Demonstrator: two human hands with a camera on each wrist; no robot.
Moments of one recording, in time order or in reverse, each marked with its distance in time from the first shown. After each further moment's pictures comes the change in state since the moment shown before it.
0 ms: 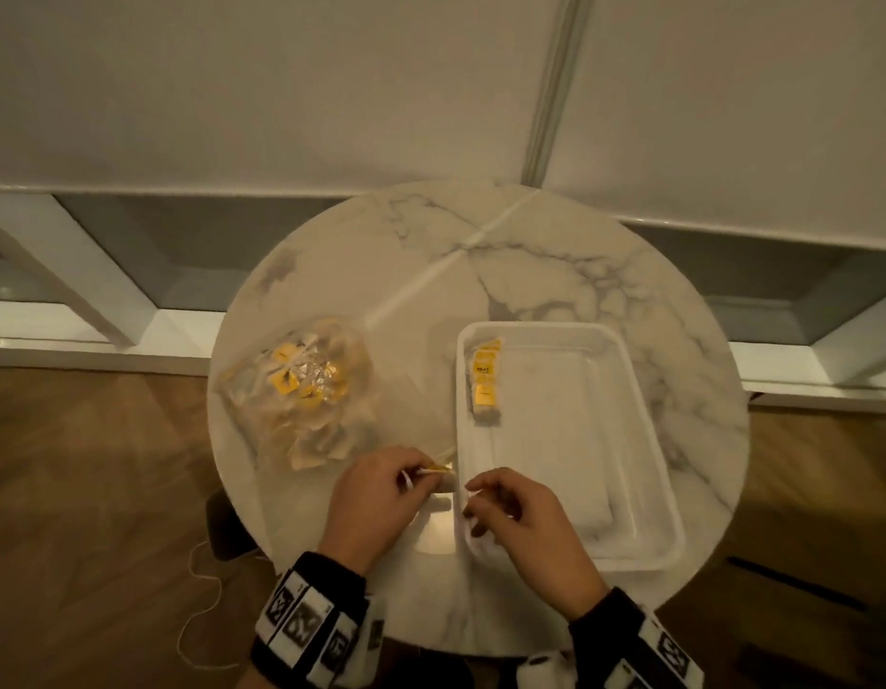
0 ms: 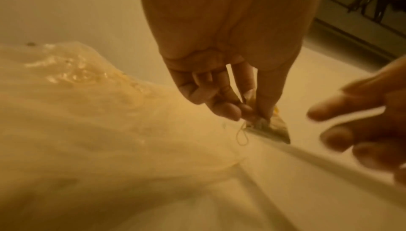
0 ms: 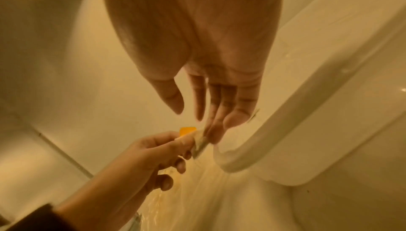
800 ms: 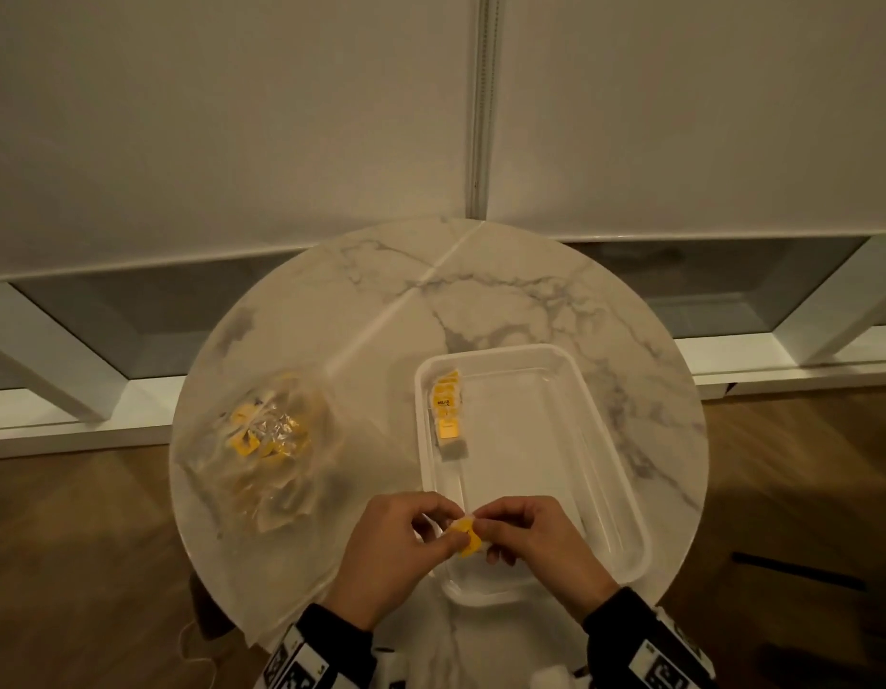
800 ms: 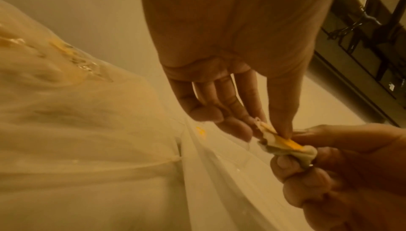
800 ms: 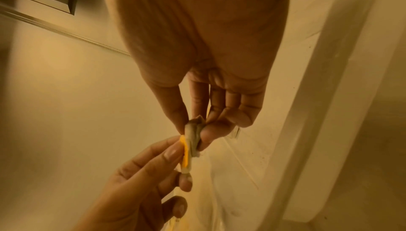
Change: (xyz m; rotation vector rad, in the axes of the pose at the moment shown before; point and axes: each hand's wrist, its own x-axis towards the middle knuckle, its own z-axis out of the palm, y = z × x) left_hand 0.004 0.050 0.011 -0.297 -0.208 0.034; right_hand 0.007 0.012 -0.039 0.271 0.013 0.112
